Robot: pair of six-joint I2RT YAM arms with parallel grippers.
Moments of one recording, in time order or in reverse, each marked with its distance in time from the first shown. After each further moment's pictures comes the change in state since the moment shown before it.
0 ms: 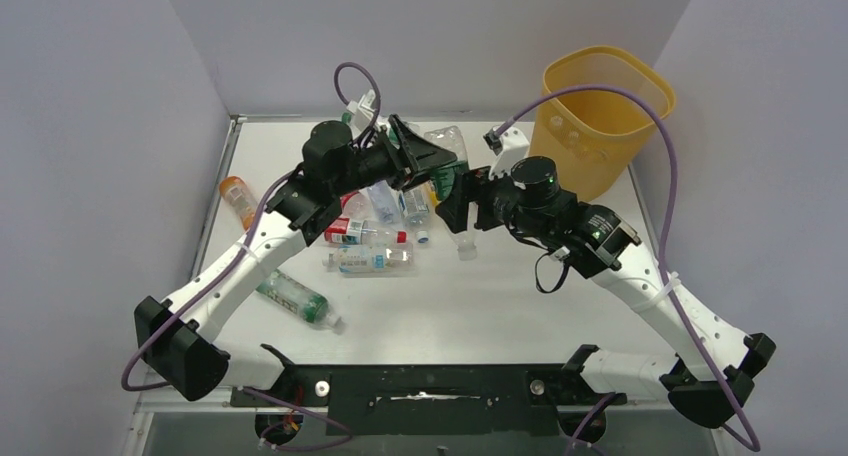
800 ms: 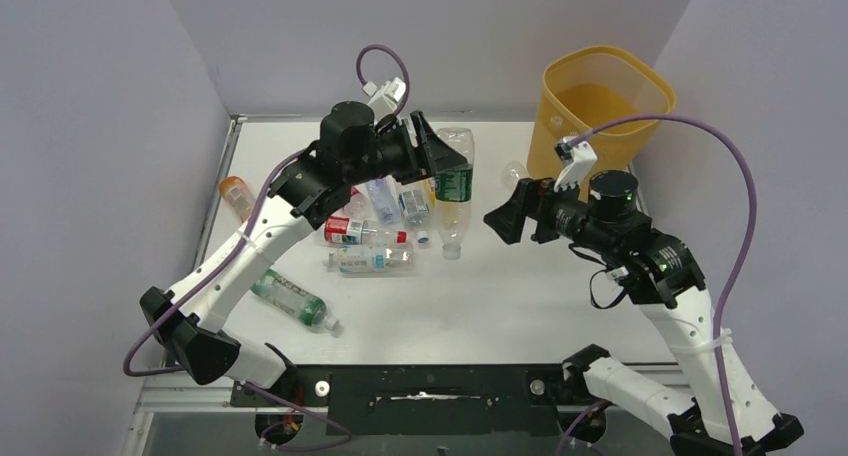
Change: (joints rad) left arm -0.077 0.087 0.281 -0.385 -0.129 0.326; right arm -0.320 -0.251 -0.080 -0.146 -0.272 -0.024
